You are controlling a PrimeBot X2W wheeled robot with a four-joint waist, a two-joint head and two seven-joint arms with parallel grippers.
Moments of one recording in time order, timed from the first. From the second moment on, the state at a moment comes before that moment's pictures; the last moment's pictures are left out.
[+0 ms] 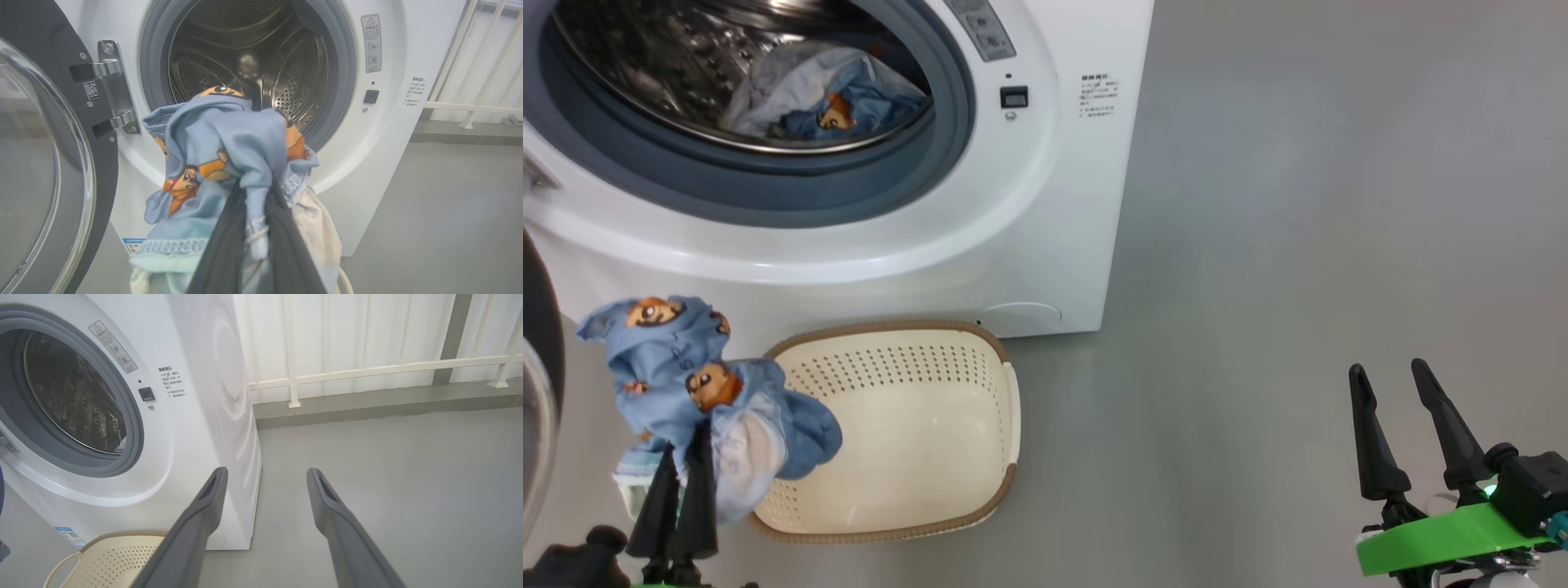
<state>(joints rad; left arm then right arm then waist) 0.00 0.18 0.03 0.09 -0.31 -0.13 -0.26 0.01 -0.11 0.00 0.09 0.29 0.13 -0.26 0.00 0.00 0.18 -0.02</state>
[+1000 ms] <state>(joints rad) -0.70 0.37 -0.02 0.46 -0.39 -0.13 -0.26 -0.22 -0.06 0.07 0.08 0.29 0.13 -0.26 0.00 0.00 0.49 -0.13</state>
